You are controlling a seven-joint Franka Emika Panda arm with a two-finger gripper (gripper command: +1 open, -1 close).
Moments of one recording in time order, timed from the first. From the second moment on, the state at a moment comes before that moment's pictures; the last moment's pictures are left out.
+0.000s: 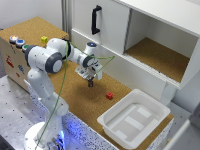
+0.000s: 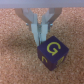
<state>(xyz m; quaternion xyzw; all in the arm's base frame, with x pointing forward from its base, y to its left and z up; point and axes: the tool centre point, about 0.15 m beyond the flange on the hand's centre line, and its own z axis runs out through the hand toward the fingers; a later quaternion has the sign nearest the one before) 0.419 0.032 0.211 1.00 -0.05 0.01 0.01</state>
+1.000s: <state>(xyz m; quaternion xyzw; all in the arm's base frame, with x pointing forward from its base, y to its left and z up) 0.388 0.054 0.220 1.00 0.07 0.00 -0.04</state>
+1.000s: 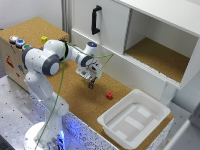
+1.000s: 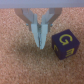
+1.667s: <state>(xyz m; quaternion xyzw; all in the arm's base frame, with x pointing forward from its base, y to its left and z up) 0.397 0.009 0.213 1.00 0.06 0.04 -0.04</state>
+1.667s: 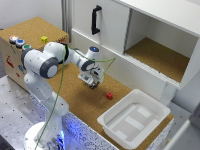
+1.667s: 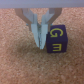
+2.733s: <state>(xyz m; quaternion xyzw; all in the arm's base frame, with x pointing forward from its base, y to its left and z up) 0.418 -0.049 0.210 1.00 -0.01 0.06 -0.03</state>
